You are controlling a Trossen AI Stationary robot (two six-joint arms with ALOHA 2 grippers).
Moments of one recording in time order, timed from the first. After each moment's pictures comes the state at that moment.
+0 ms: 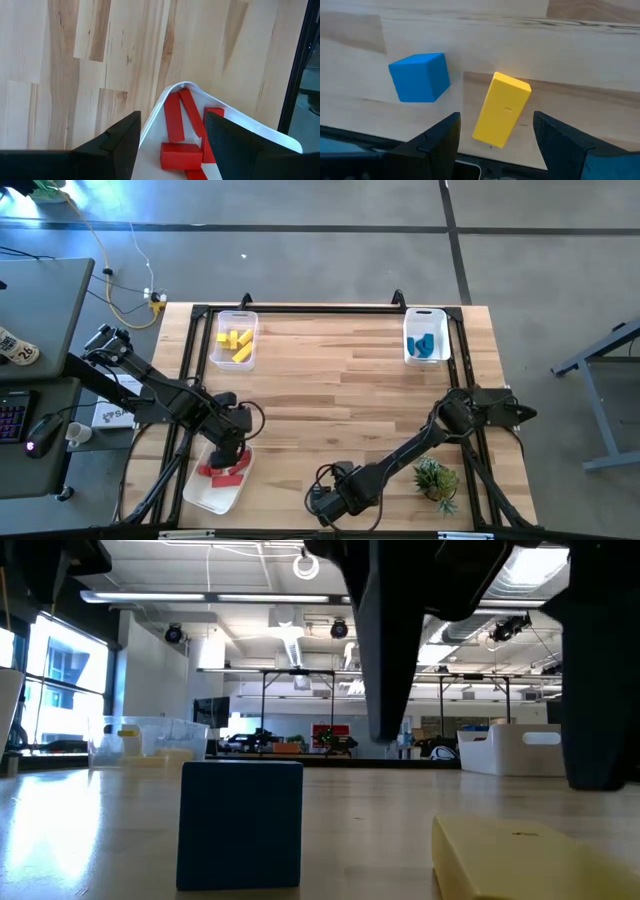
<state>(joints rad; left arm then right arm) -0.47 1.28 1.11 -1.15 -0.09 -0.73 0.60 2.32 1.97 -0.94 0.00 2.09</state>
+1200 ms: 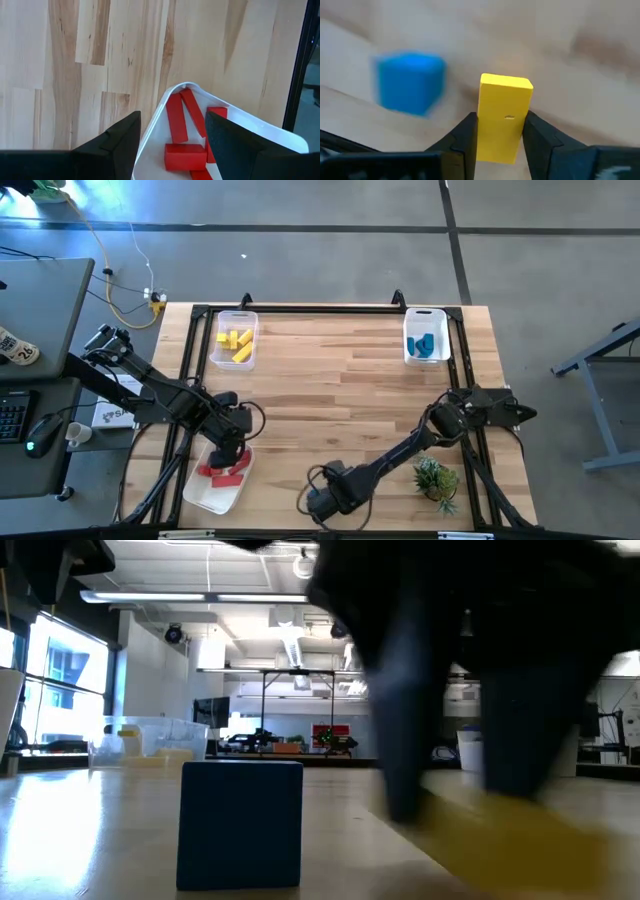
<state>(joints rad) -0.47 1.28 1.11 -1.15 -0.10 -0.69 0.57 2.40 2.06 -1.01 0.01 1.81</state>
